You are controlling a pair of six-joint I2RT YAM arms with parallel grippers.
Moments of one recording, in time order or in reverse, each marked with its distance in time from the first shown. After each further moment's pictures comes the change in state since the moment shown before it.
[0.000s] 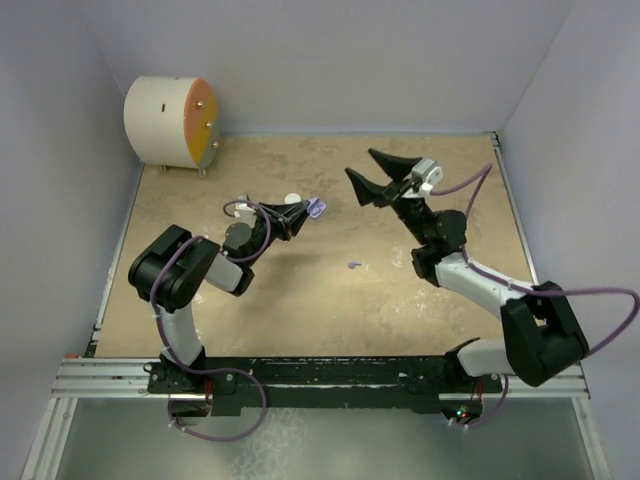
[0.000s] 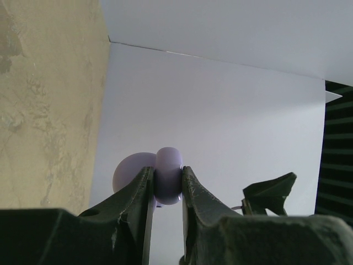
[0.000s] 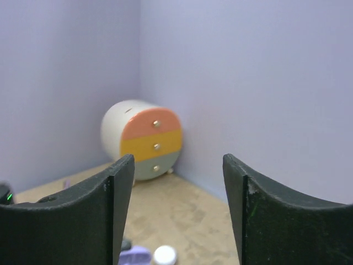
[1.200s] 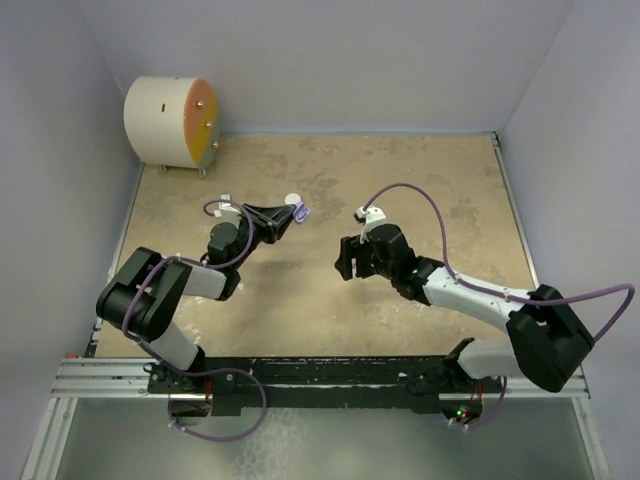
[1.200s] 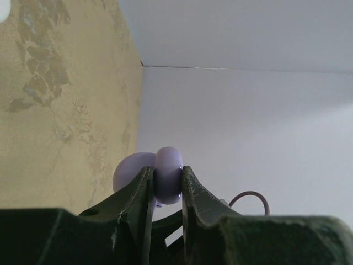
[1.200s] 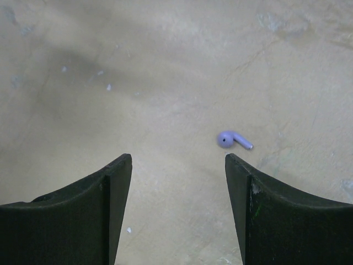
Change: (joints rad) left arm 0.064 -0.232 -0.108 -0.200 -0.008 0.190; right arm 0.261 -0.076 0.023 -1.253 0.367 0.232
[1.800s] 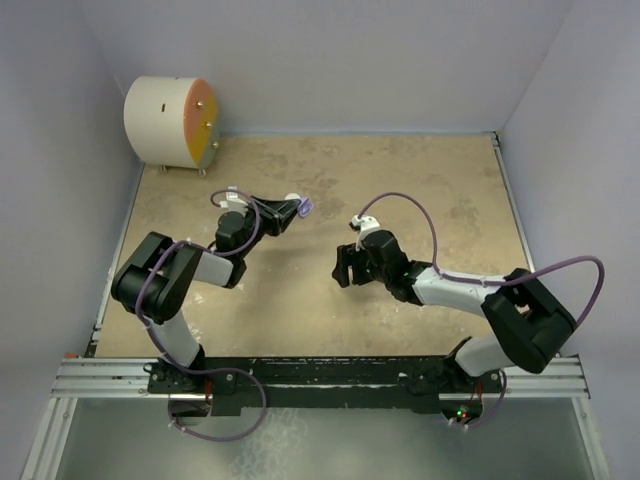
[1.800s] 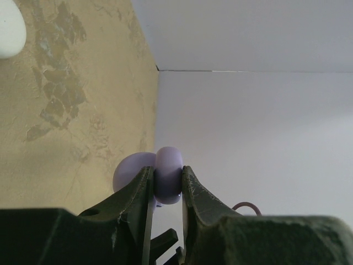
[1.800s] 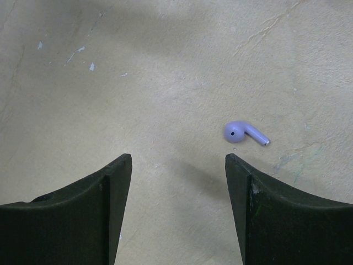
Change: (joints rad) left arm 0.014 0.114 0.134 -0.067 0.019 0.088; right arm 0.000 0.123 -0.067 0.111 -0.051 0.032
